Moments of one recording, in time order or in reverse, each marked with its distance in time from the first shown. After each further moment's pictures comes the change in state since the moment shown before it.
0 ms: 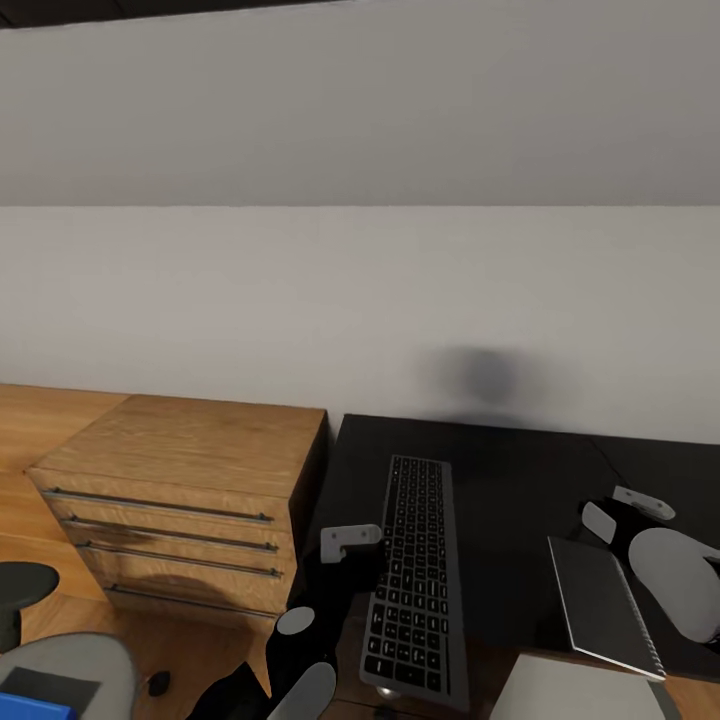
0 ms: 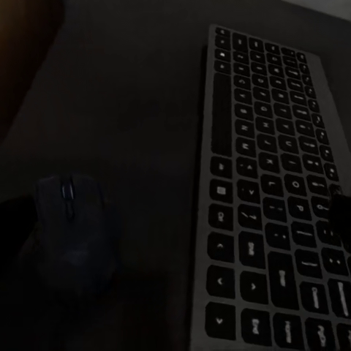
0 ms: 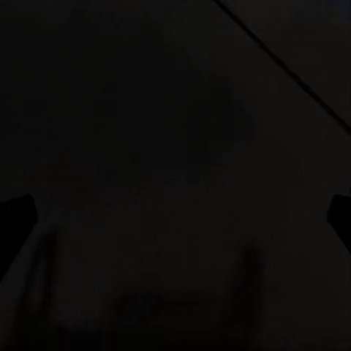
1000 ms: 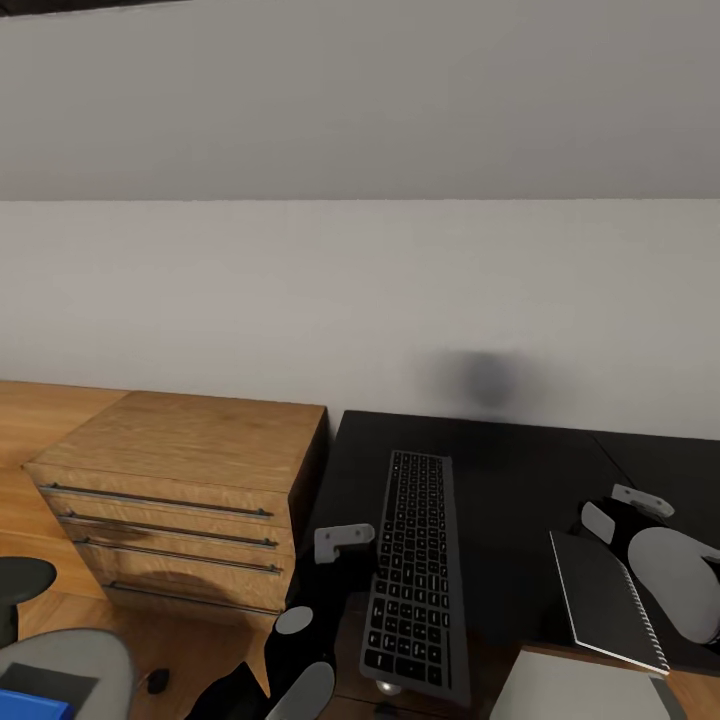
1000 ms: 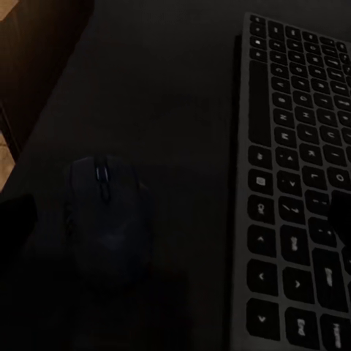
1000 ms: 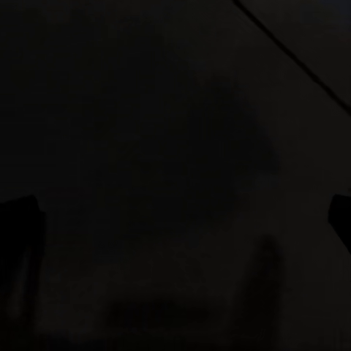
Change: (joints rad) left arm 0.000 0.004 0.003 0.000 0.001 -0.001 0.059; right arm -0.001 0.002 0.021 -0.002 0.006 -0.007 -0.001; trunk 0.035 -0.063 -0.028
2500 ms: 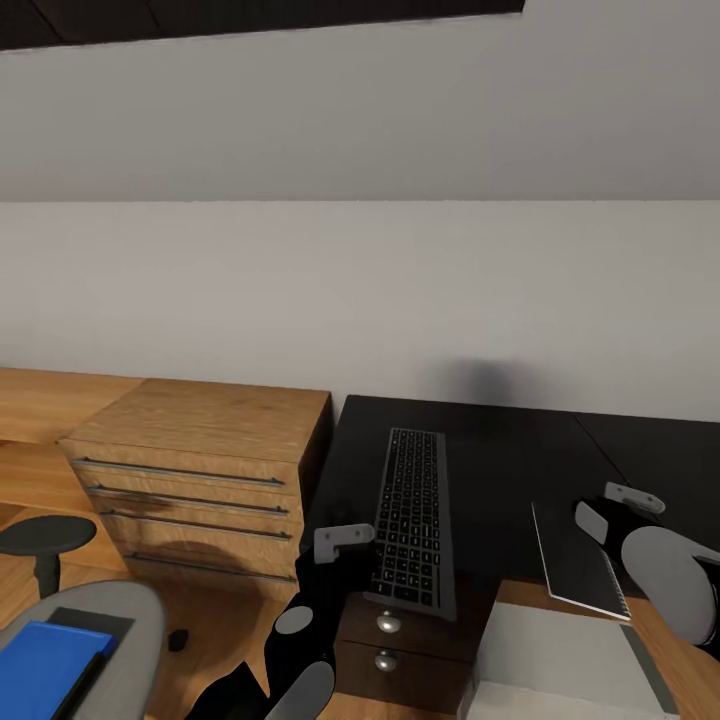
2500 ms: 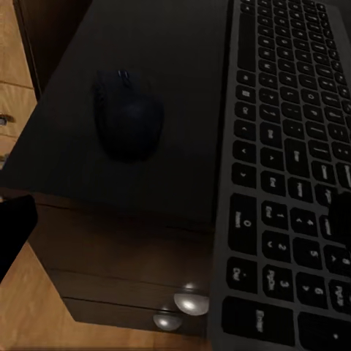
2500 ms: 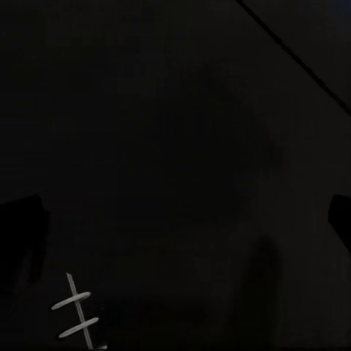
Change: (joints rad) left arm 0.000 0.000 0.000 0.000 0.001 0.000 0.001; right arm 0.000 0.018 0.032 -0.003 0.002 -0.002 -0.003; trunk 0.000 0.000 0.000
